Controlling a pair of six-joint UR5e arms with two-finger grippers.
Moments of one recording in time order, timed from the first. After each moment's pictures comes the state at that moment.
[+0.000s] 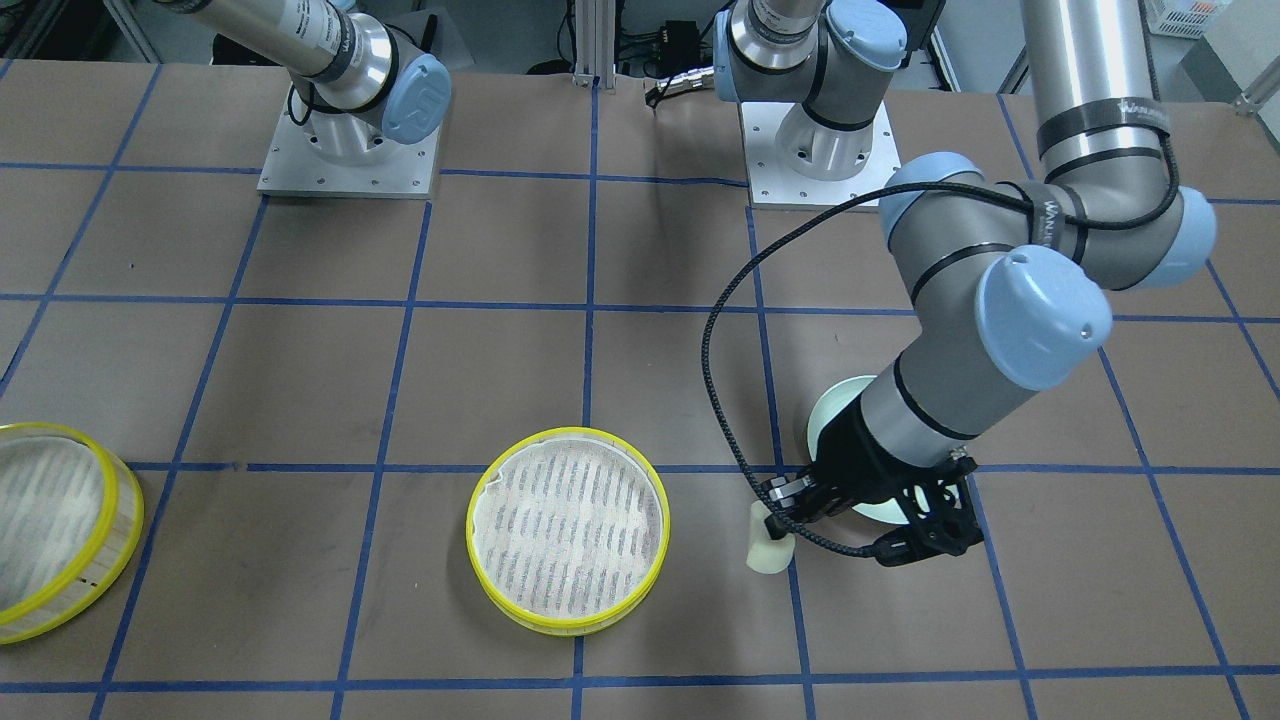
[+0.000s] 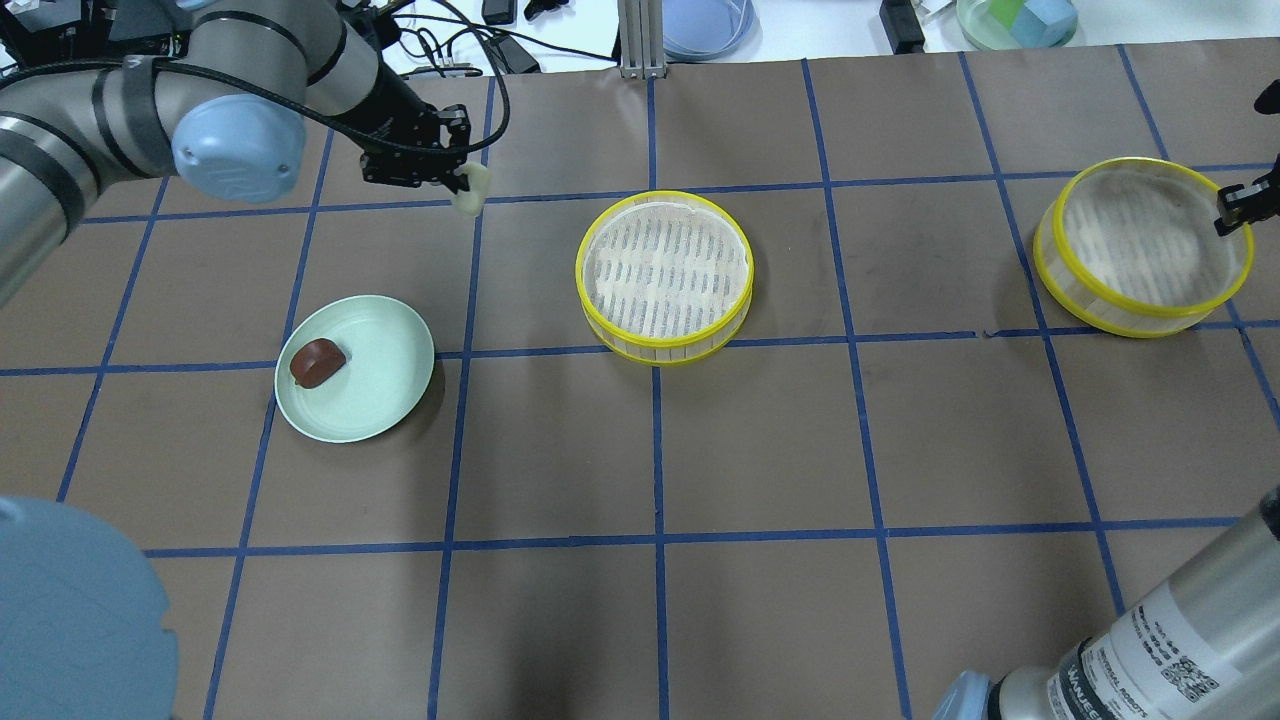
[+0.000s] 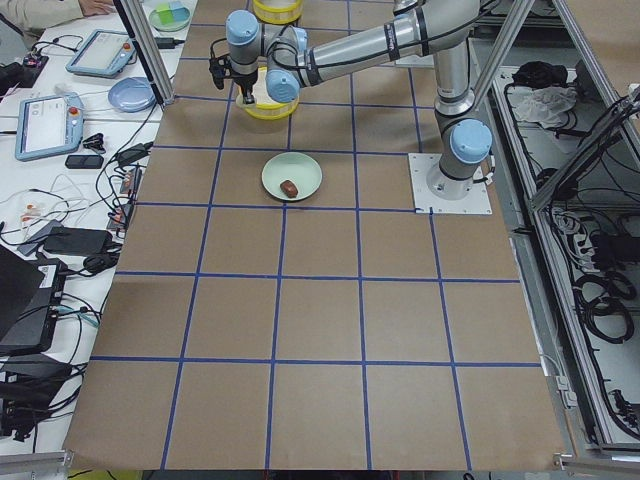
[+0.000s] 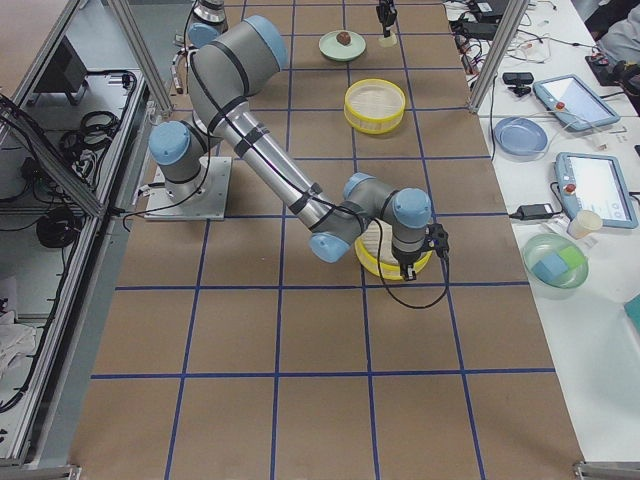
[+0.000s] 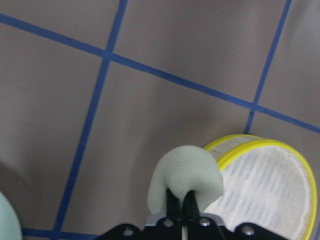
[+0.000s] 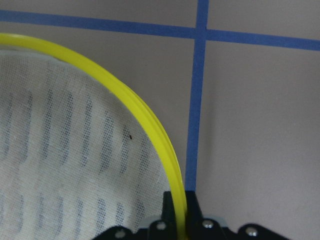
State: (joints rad) left arm -1.57 -1.99 -1.52 -1.04 1.23 -0.36; right arm 0.89 -0.96 1.47 -2.22 -1.49 -0.76
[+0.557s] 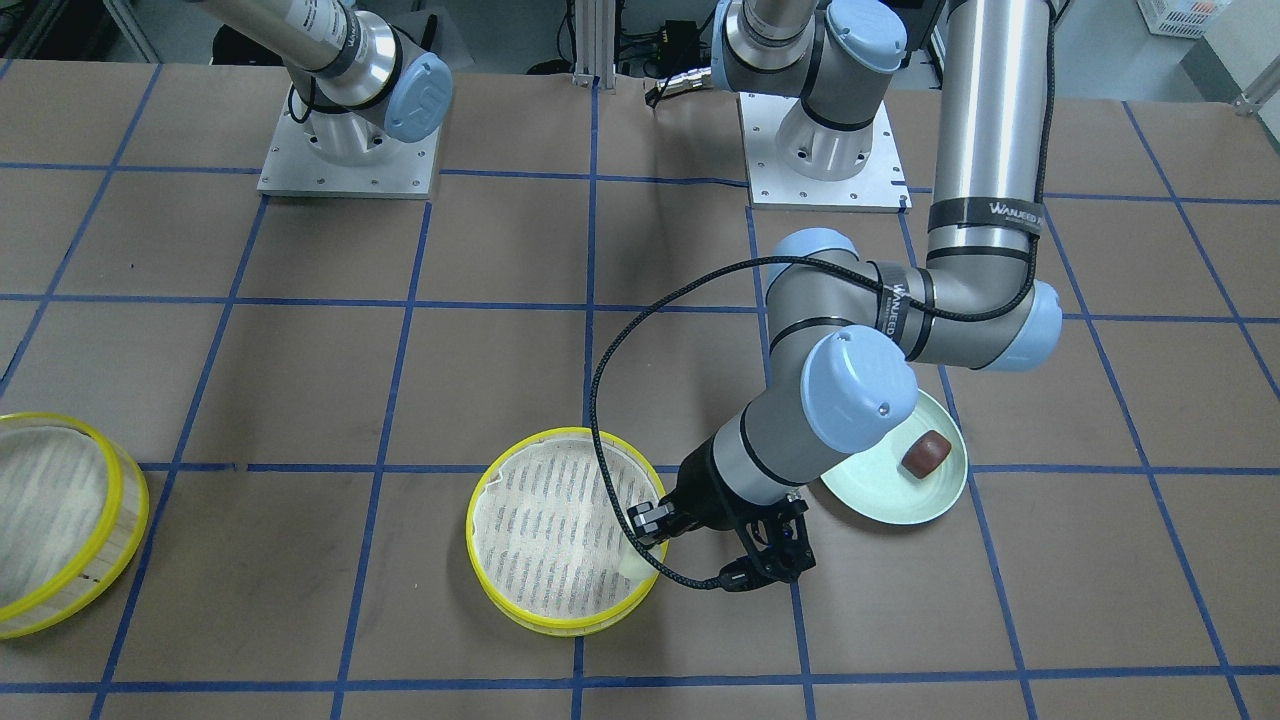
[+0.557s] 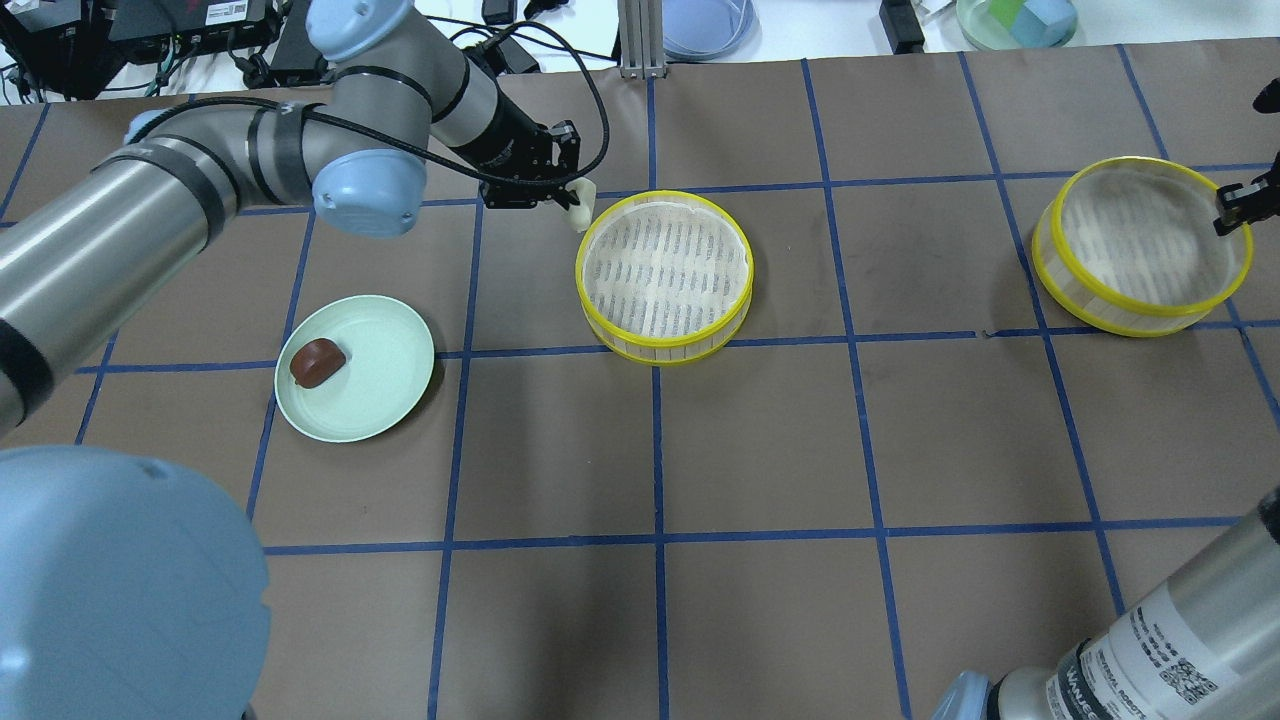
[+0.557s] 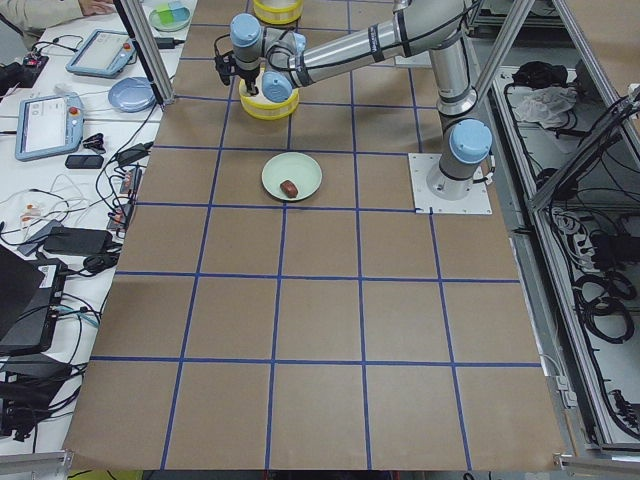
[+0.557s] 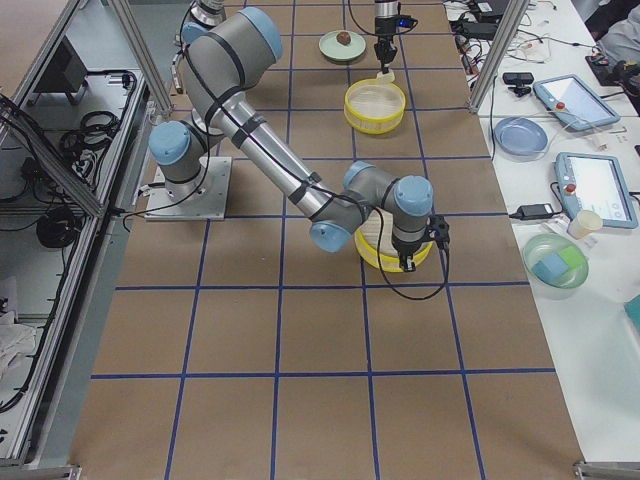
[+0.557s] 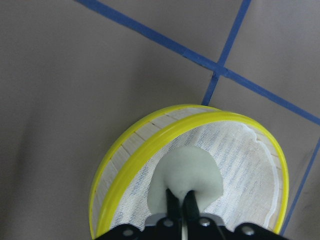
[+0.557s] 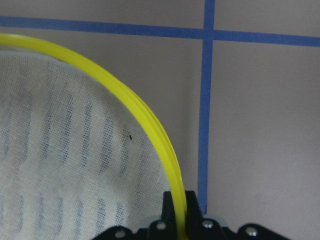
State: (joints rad) left arm -1.68 -2.12 -1.53 -0.93 1.17 -0.52; right arm 0.93 -1.03 1.47 -2.13 -1.52 -0.68
